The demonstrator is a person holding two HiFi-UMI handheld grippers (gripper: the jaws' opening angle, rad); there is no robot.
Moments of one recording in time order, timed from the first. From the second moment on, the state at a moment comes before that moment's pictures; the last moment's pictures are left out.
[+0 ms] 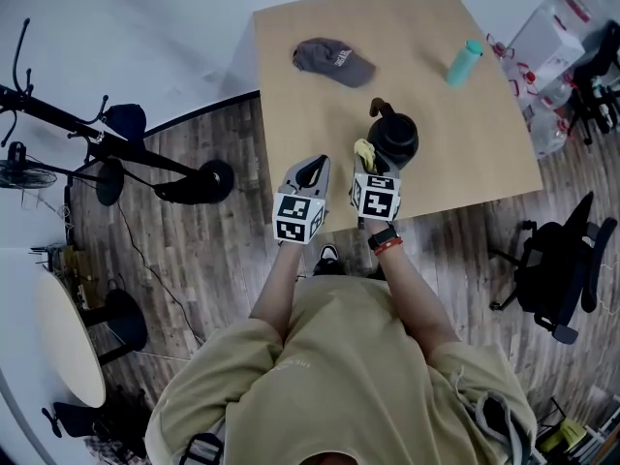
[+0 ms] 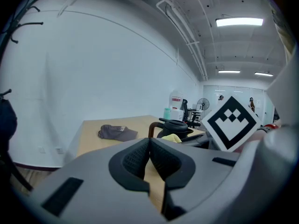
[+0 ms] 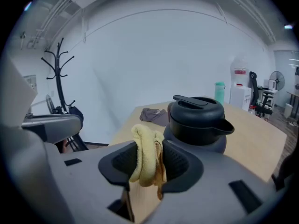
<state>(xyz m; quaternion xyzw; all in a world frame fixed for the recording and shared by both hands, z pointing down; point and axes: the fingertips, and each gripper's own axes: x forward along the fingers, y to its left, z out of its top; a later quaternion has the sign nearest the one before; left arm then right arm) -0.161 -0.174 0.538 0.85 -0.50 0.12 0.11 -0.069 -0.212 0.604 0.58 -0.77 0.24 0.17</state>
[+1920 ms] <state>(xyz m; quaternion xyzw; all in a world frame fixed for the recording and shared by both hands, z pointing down) -0.056 -0.164 0.556 0.86 -0.47 0.13 0.13 0.046 -0.172 0.636 0.58 -0.74 0.27 0.20</state>
